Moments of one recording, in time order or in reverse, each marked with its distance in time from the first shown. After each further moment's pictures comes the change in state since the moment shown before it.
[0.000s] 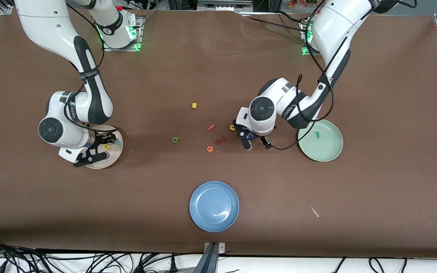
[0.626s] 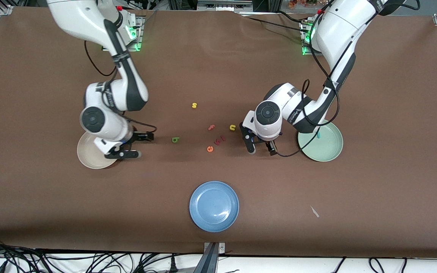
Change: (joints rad) left arm 0.045 0.012 0.006 0.000 0.021 0.015 0.120; right arm 0.250 -0.004 0.018 0.019 0.042 0.044 0.554
